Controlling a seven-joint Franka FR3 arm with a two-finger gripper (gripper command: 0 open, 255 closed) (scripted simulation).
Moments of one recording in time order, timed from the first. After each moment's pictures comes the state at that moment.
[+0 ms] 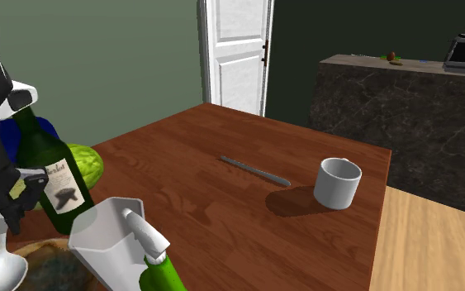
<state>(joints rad) 0.65 0.07 0.36 -1.86 0.07 2.17 0.12</state>
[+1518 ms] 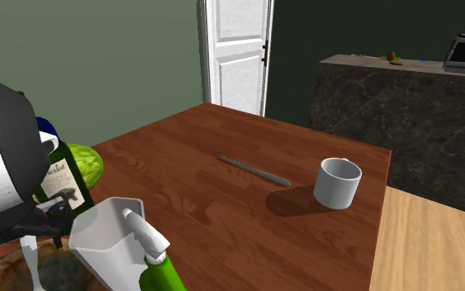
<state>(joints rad) 0.65 0.12 0.36 -1.98 0.06 2.33 0.12</state>
